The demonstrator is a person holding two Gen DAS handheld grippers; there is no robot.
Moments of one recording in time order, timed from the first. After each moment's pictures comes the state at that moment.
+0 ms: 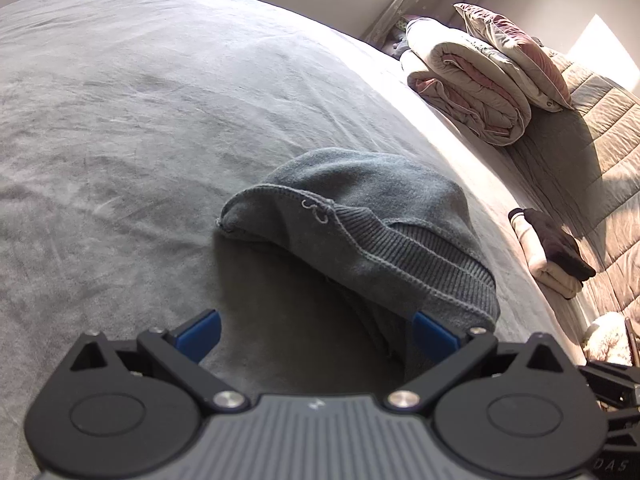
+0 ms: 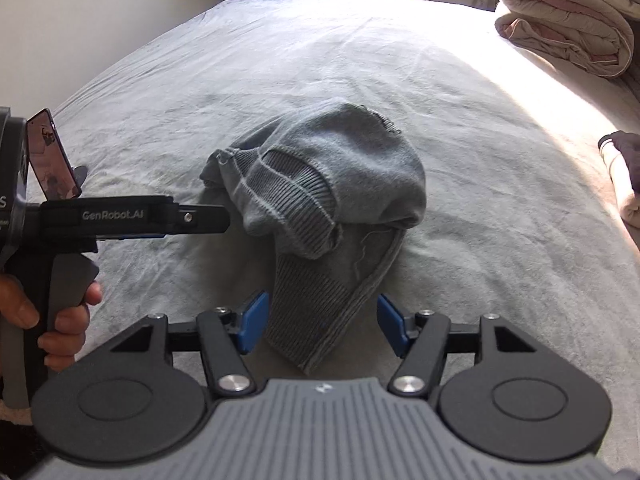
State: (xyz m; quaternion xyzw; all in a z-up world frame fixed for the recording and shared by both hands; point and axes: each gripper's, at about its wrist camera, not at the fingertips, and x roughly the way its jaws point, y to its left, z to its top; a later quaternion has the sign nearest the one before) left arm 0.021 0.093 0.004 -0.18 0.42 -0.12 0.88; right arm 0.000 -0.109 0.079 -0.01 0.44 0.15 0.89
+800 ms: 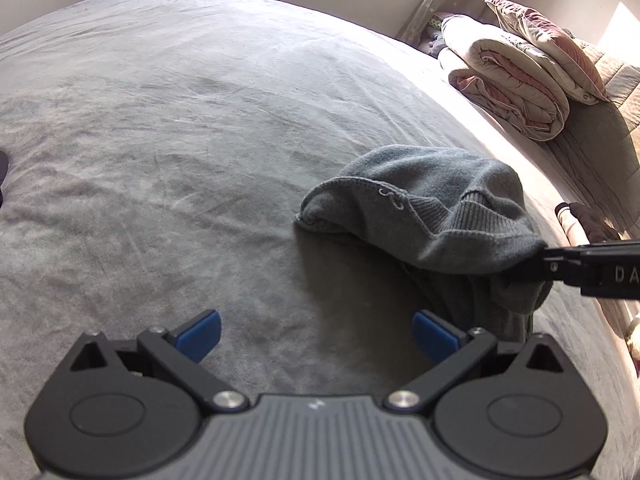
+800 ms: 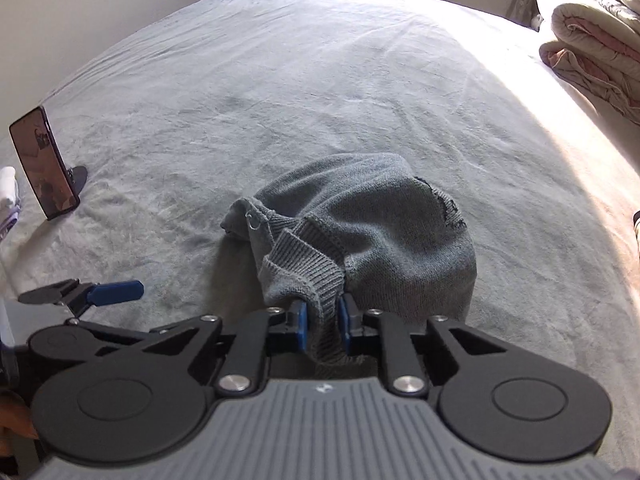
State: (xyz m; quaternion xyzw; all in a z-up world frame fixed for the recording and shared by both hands) left arm 0.009 0.122 -0.002 -0.14 0.42 -0.07 0.89; right arm 0.072 -0.050 0.098 -0.04 0.46 0.18 0.87
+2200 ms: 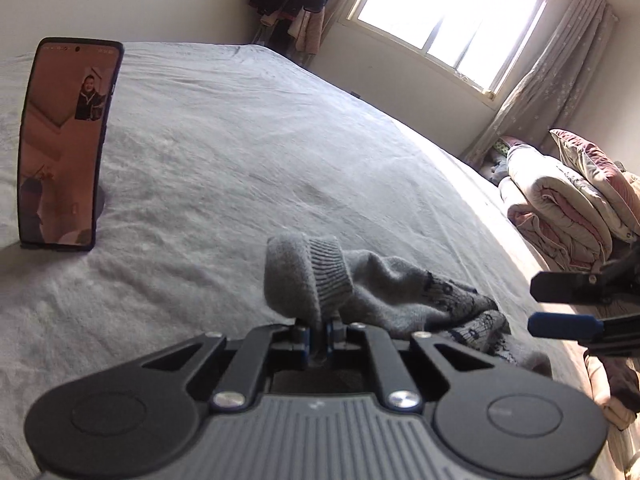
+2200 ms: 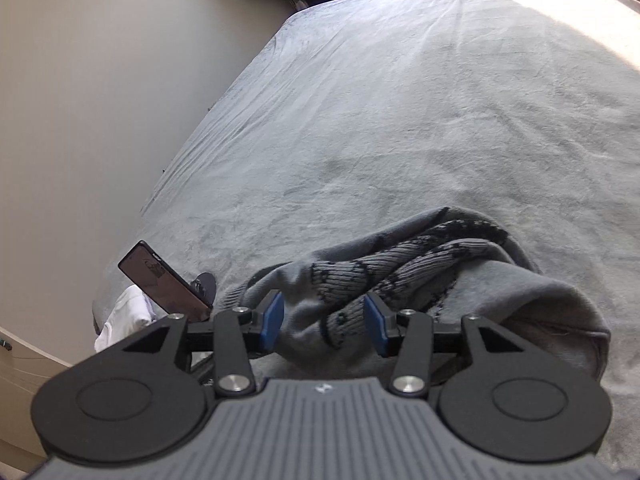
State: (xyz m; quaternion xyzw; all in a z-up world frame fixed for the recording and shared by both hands) left arm 0.014 0.192 0.013 -0.23 0.29 0.06 0.92; right arm 0.133 -0.046 0.109 0.17 0.47 0.28 0.82
